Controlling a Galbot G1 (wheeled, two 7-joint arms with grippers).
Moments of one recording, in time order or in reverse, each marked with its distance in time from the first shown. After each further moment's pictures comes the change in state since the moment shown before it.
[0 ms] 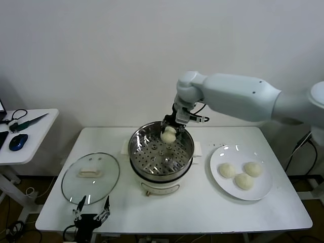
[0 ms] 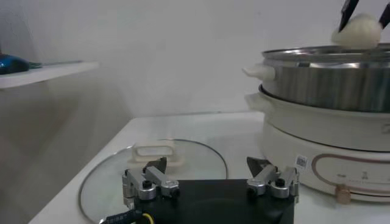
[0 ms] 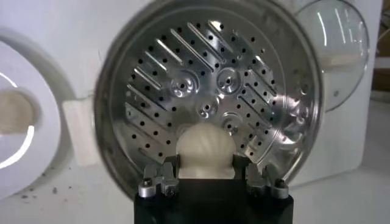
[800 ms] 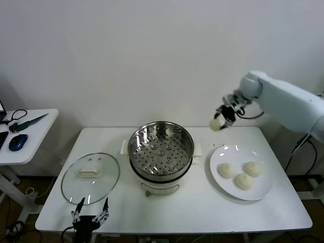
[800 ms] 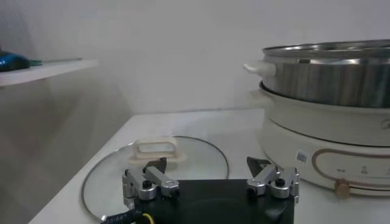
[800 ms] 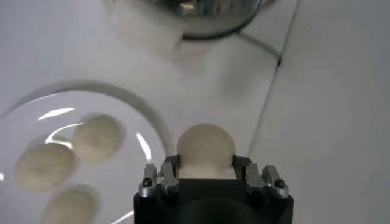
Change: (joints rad) left arm 0.015 0.005 -0.010 -0.012 -0.004 0.006 0.018; right arm 0.162 -0.253 -0.001 0.046 0.421 -0.372 -0.223
